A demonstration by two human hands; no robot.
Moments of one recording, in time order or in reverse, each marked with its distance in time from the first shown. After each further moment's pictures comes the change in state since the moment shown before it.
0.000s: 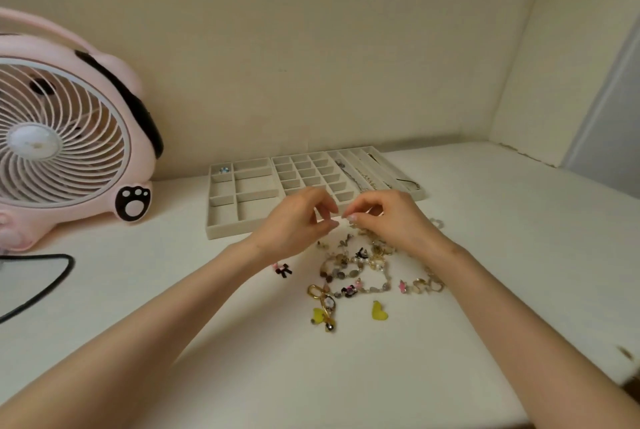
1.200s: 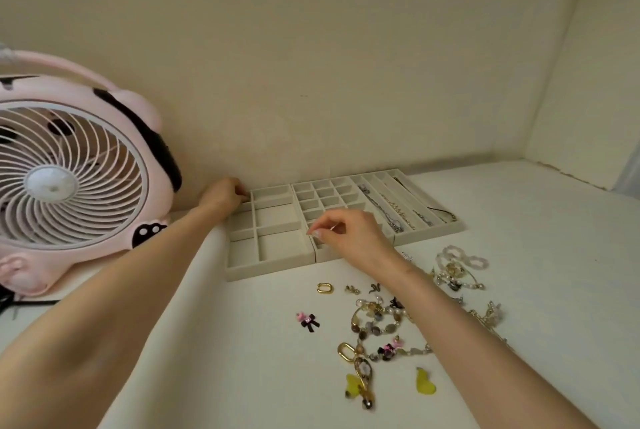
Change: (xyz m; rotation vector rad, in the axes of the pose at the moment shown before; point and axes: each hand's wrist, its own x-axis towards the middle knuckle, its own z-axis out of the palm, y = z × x) left_hand 0.085 -0.216 -0.076 0.248 0.125 -0.622; right_hand 0.066 -0.028 0.061 0.173 -0.023 -0.052
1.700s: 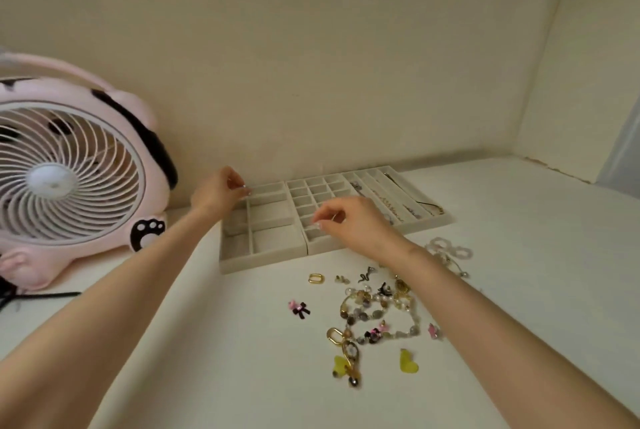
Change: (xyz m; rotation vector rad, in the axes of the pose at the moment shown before) left_hand -0.049 0.028 -0.016 -0.157 0.142 0.042; right_hand -0.008 -0.006 -0.024 -0.166 -0.054 -0.059
